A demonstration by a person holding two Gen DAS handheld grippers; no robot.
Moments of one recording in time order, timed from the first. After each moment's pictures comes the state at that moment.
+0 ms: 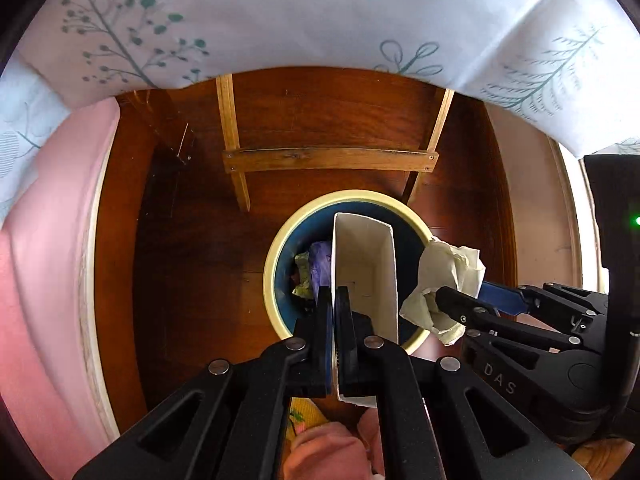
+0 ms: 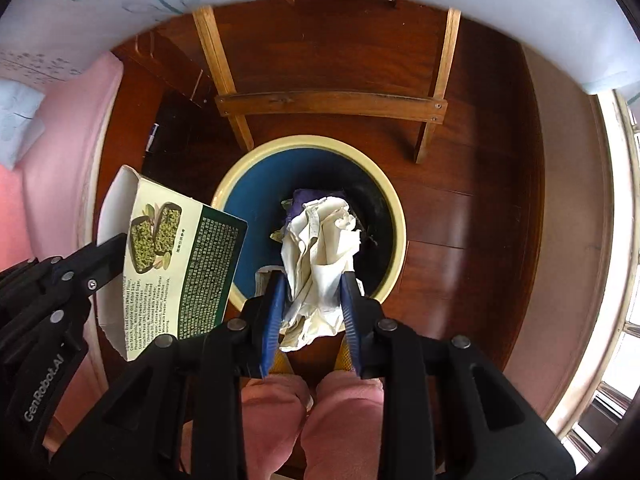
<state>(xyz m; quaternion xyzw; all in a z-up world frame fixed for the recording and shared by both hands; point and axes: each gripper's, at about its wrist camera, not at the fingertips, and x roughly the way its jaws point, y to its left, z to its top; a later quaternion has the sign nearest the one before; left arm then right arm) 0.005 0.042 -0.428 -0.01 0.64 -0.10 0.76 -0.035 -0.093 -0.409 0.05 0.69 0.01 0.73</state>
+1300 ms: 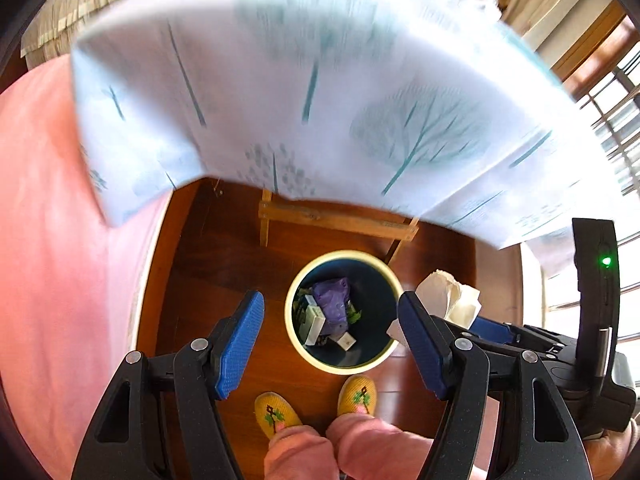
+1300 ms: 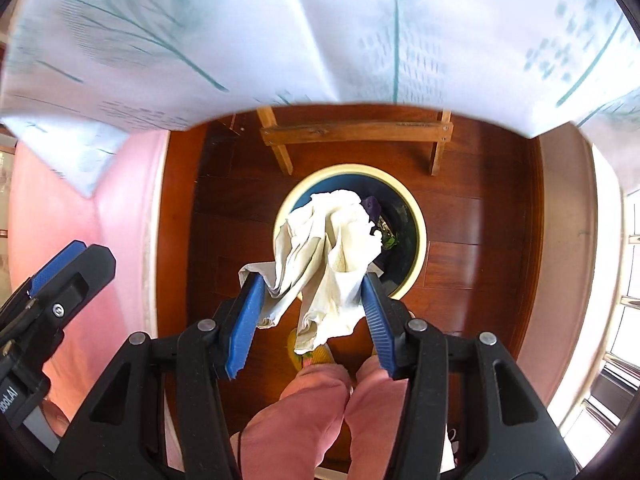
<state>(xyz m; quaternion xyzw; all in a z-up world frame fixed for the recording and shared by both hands) -0.024 0.121 -0.234 -0.10 0.57 -0.07 0.81 -0.029 -0.058 -0.276 0.10 0.66 0.02 0.75</state>
